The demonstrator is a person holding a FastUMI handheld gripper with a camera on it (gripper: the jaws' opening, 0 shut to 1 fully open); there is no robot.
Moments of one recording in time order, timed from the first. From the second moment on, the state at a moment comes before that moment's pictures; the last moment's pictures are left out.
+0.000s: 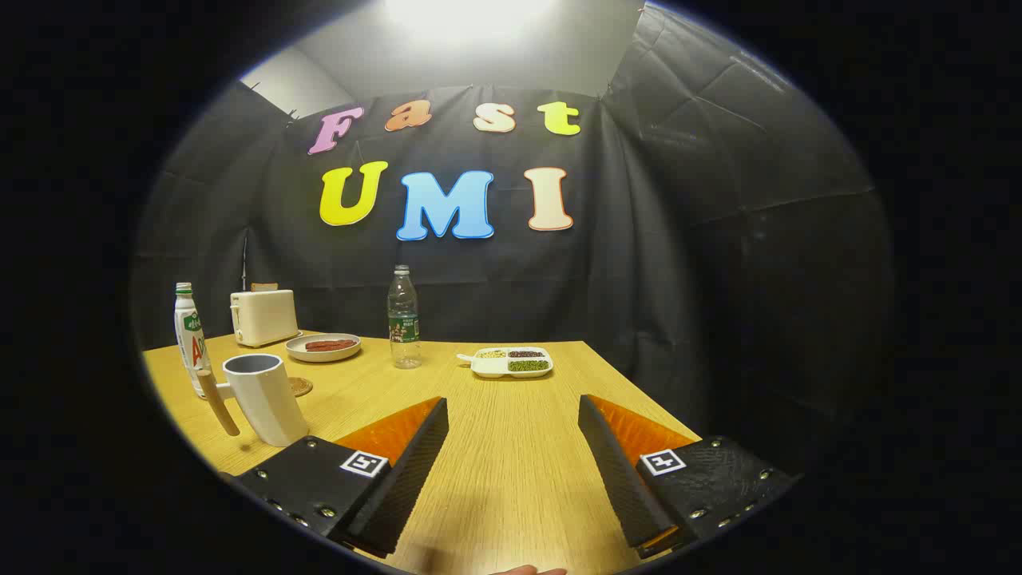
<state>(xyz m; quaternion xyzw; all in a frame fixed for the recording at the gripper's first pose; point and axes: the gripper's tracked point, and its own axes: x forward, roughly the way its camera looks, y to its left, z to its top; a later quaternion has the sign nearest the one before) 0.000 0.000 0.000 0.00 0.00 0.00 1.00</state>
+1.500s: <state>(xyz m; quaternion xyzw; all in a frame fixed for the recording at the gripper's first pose) -0.020 0.284 0.166 0.03 -0.08 0.09 0.99</state>
